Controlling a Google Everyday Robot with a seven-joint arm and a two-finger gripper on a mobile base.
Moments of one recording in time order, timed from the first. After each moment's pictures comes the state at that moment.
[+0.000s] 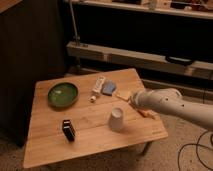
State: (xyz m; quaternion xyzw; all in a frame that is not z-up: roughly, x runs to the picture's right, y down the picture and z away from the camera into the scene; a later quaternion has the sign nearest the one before) arm 0.117 0.059 0.763 -0.20 -0.08 0.85 0.48
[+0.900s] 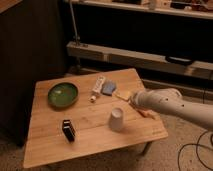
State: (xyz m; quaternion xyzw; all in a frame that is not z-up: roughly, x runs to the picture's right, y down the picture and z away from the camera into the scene) arm 0.118 0.057 0.761 -0.19 -0.07 0.85 0.49
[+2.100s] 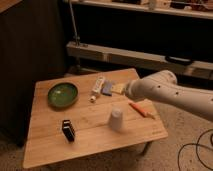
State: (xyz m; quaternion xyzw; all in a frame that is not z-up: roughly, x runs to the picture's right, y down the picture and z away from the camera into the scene) arm 0.089 0.027 0.720 -0.15 0.02 0.81 0.57
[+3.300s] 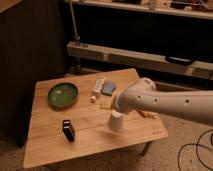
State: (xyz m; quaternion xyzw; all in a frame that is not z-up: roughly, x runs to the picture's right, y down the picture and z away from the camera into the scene) arm 0.036 0.110 0.746 -0.21 0.05 0.76 0.61
